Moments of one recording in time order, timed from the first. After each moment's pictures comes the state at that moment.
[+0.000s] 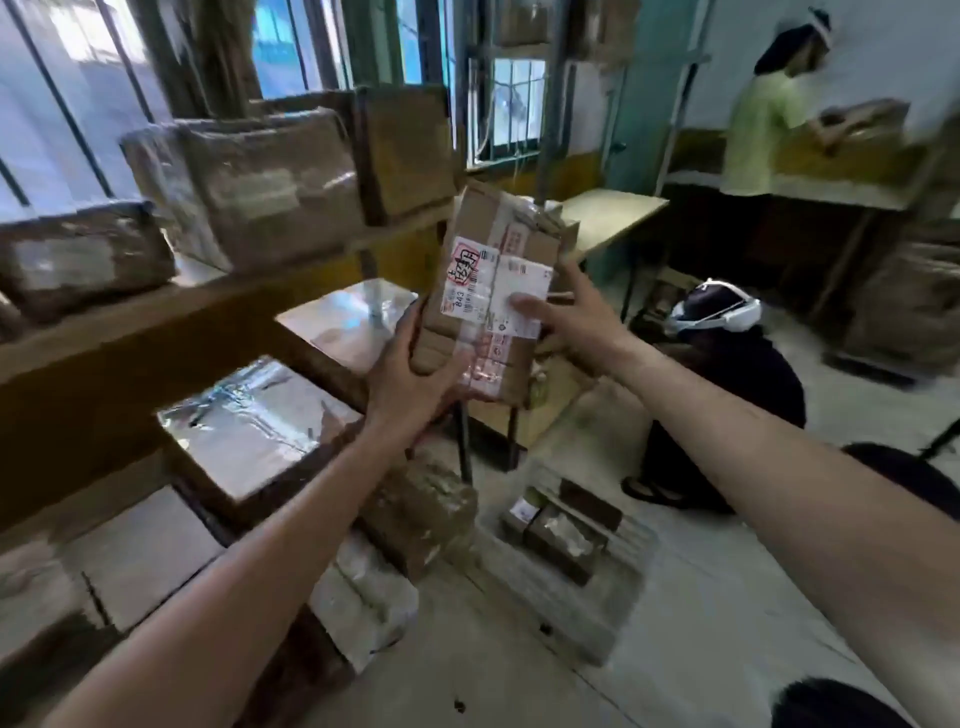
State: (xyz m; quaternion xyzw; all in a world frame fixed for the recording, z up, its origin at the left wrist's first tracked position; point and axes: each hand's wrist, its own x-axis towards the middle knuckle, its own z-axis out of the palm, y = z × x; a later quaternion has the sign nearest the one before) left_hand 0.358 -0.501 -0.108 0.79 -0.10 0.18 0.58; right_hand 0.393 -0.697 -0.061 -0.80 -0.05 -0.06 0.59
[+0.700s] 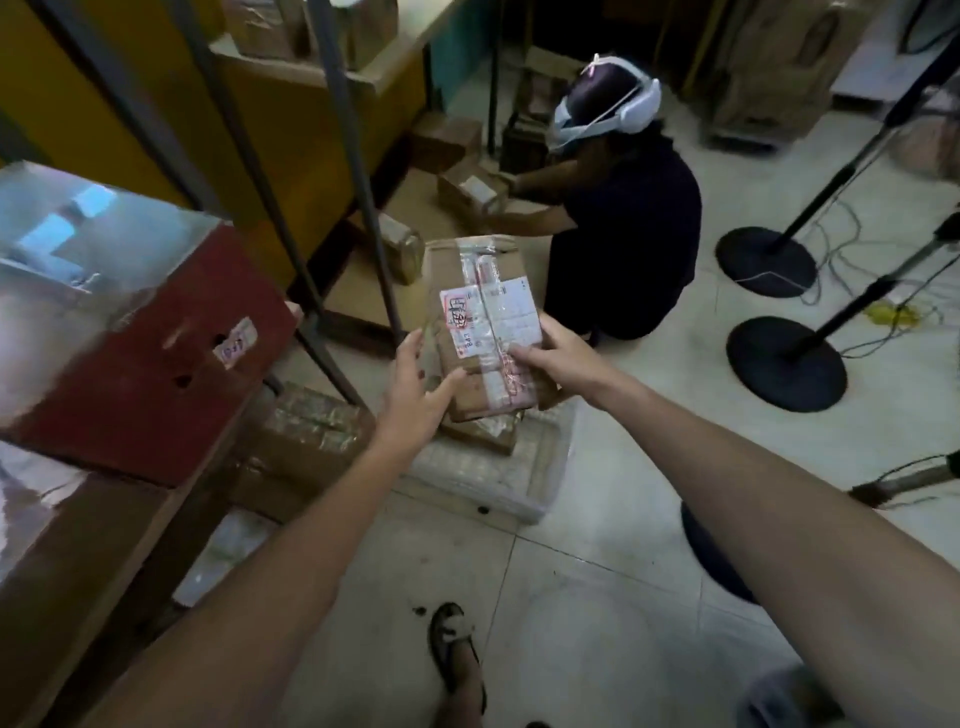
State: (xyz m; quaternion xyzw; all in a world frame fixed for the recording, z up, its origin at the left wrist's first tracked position) left_hand 0.518 -0.667 -0.318 0.83 -0.09 -0.14 0.54; right_hand 0.484 -0.858 -0.295 -0.79 0.18 0.07 0.58
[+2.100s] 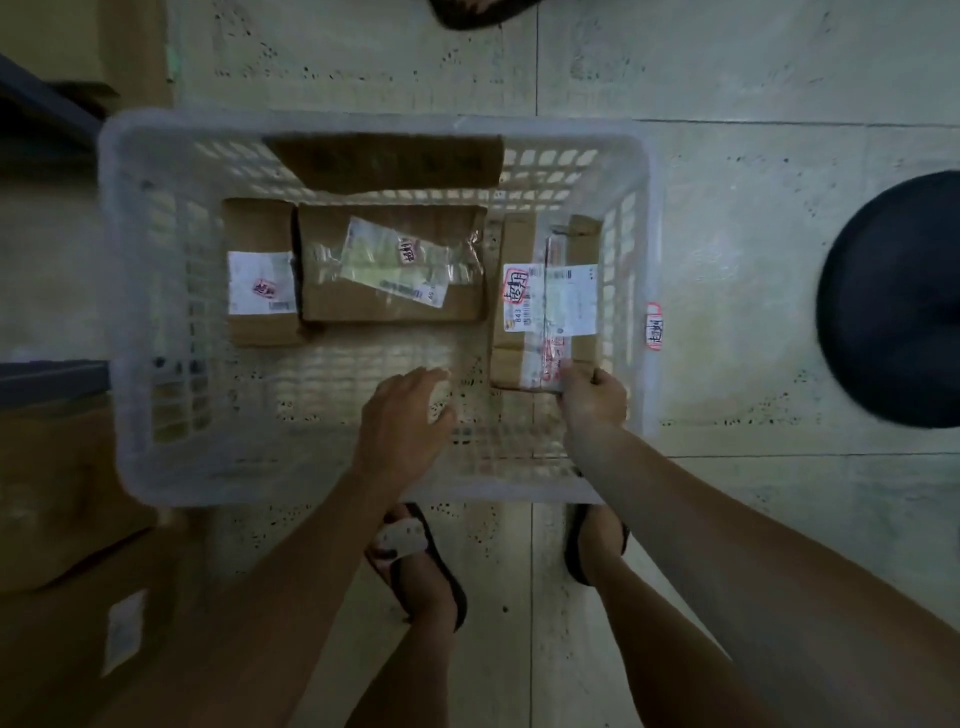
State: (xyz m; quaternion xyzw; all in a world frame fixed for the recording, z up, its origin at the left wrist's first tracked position) left_hand 0.642 -0.765 -0.903 0.87 -0.28 -0.39 0.12; right_hand 0.540 -0.910 -0.908 -0.34 0.78 -0.02 0.52
